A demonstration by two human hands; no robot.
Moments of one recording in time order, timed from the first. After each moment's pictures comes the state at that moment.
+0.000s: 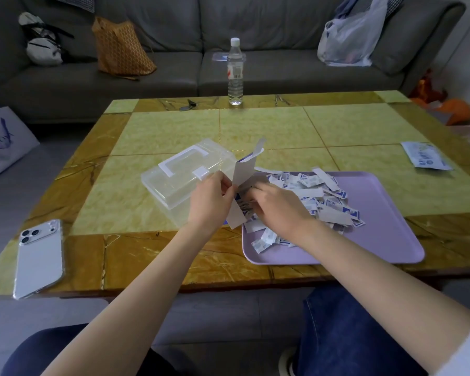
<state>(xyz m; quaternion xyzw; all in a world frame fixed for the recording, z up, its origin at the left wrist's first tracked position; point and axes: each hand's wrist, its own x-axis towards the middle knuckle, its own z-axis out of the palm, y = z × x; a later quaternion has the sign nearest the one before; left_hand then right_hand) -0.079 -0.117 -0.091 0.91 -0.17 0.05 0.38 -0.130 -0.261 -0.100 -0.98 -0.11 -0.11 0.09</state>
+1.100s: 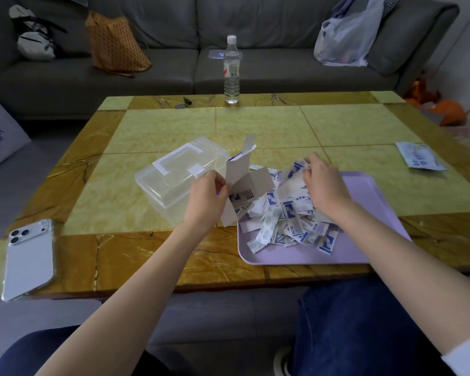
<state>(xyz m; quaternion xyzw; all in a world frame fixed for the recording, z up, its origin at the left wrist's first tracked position) -0.070 -0.119 -0.099 0.90 -0.16 0.03 0.41 -0.121 -0.338 -0.086 -0.95 0.17 -0.16 0.20</state>
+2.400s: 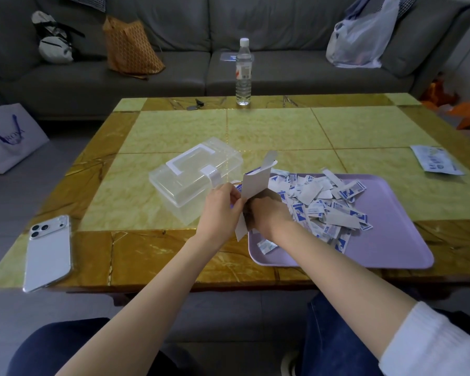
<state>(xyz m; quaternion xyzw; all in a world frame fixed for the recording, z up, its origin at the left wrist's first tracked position) -0.091 -0.113 -0.105 0.90 -0.19 0.03 0.40 -0.105 -0.230 -0.115 -0.99 0.06 0.10 0.04</state>
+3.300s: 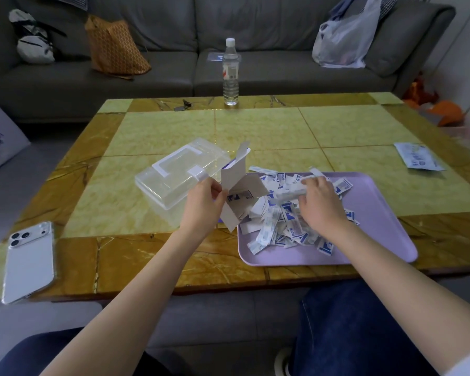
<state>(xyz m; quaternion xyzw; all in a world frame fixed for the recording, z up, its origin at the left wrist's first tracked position) -0.075 -0.113 -0.103 0.90 -0.15 0.02 0.41 -0.143 -0.329 -0.113 -0.98 0.19 -0.07 0.10</state>
